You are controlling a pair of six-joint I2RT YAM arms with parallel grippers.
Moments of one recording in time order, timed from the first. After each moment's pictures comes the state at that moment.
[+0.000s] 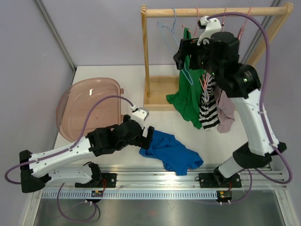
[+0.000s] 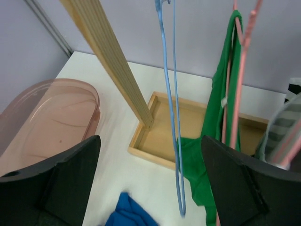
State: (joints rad) left arm -1.14 0.98 0.95 -0.70 -0.39 -0.50; right arm 0.58 1.64 2.32 -0.92 0.18 0.18
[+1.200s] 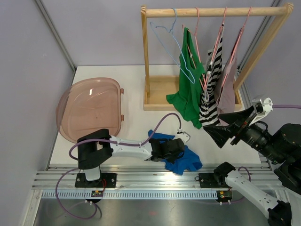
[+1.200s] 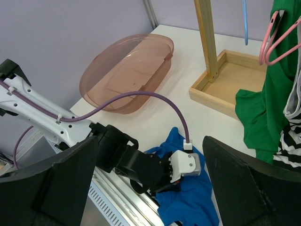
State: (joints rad) left arm -1.33 1.78 1.04 -0.22 -0.22 -0.52; right arm 0.58 0.60 1.45 -0.91 -0.18 0.31
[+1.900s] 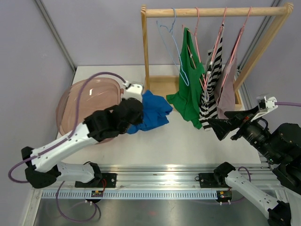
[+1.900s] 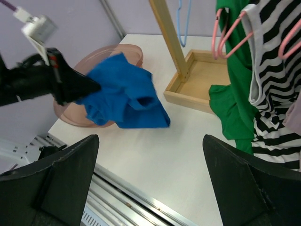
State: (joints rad) left arm -1.11 1.21 1.35 -0.80 -0.61 -0.51; right arm 0.58 0.59 1.42 -0.91 -0.02 0.34
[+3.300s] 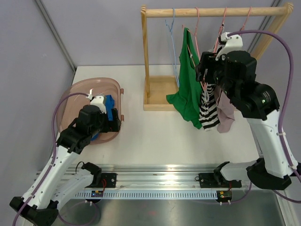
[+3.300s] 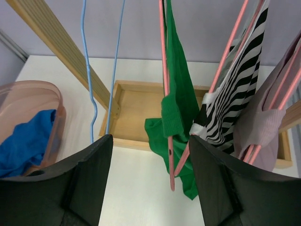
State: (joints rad) left arm -0.42 0.77 0.92 -0.79 -0.11 -0.34; right arm 0.58 1.28 1.96 -0.92 0.37 0.23
